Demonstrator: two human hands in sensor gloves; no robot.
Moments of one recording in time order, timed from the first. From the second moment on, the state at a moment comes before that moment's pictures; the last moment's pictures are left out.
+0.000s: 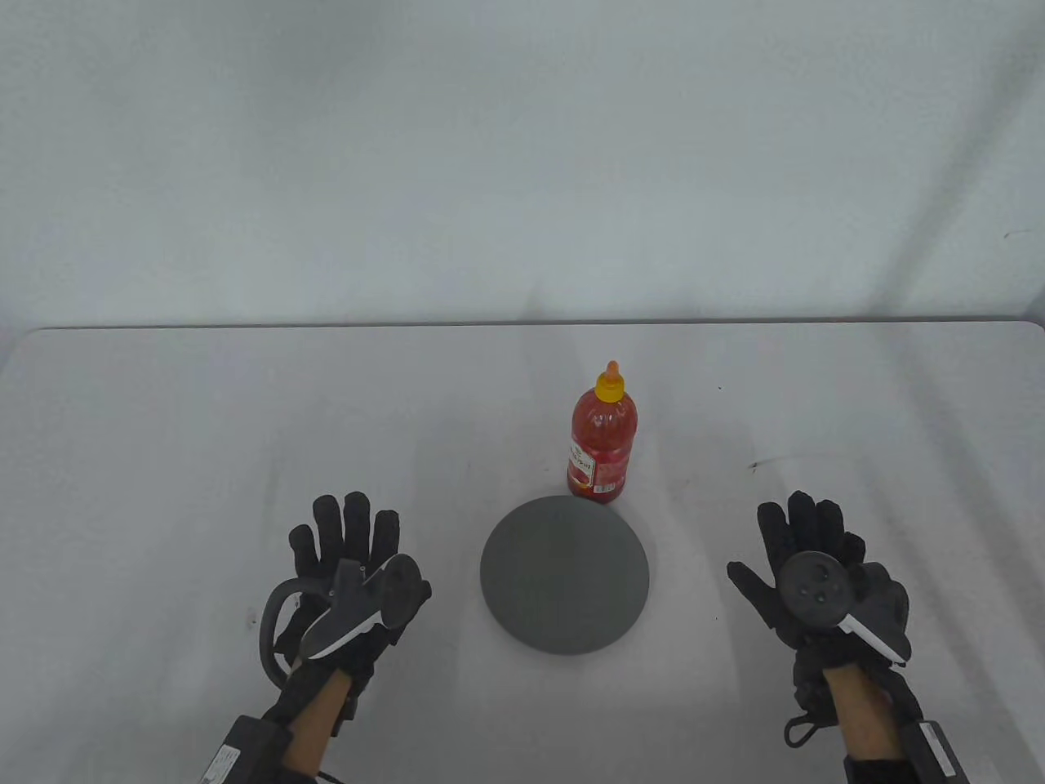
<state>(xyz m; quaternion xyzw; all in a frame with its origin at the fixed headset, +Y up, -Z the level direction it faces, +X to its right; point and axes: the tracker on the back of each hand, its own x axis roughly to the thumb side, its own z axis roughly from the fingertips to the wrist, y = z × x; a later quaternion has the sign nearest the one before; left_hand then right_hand) -0.206 -0.730 -0.315 -0.10 -0.04 -0.07 0.99 0.281 -0.729 -0.315 0.06 -0.01 0.99 0.12</state>
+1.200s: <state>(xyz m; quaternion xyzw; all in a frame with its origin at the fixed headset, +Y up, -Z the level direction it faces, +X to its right) -0.222 -0.736 -0.323 -0.11 -0.04 0.00 0.99 0.156 -0.767 -0.474 0.04 0.09 0.92 0.39</state>
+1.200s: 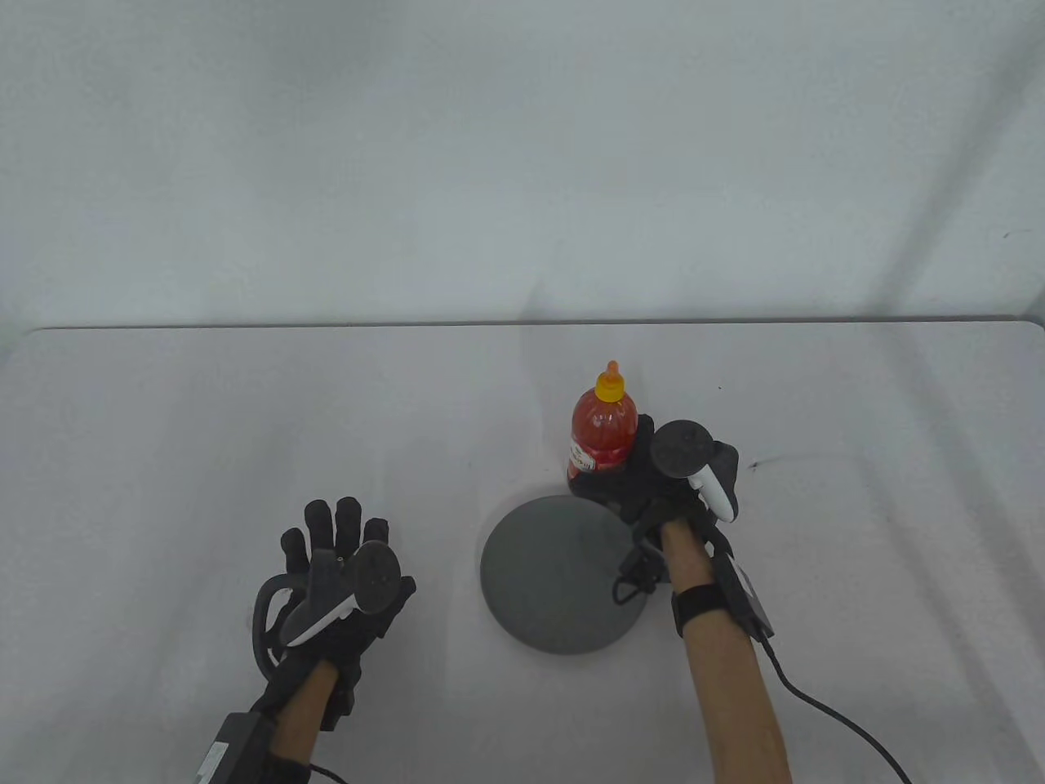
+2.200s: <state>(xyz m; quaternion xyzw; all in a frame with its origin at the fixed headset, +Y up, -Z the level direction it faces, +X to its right) -0.227 -0.734 -0.326 -0.10 -0.03 0.01 0.99 0.163 -0.741 -0.504 0.04 0.08 0.89 0.44</state>
